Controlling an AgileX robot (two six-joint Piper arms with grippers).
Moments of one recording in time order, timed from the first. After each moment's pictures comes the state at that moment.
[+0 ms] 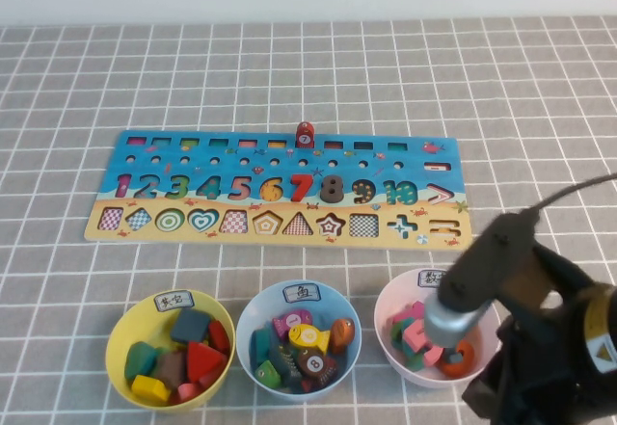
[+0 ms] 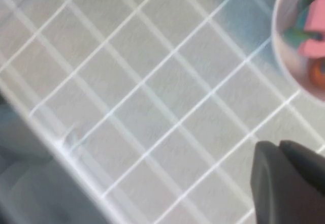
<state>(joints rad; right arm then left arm) 0.89 1.18 -0.94 0.06 0.99 0.05 -0.07 -0.01 0.03 0.07 0.37 0.04</state>
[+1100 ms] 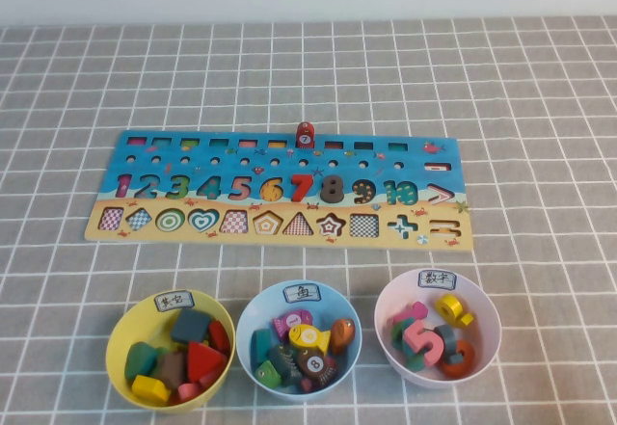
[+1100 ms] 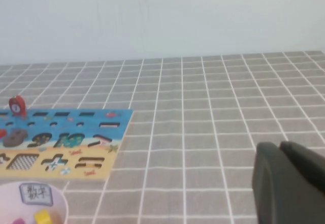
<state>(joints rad) 0.10 0.02 0.03 0.06 0.09 0.05 -0.07 -0.01 0.03 0.07 0.37 0.04</state>
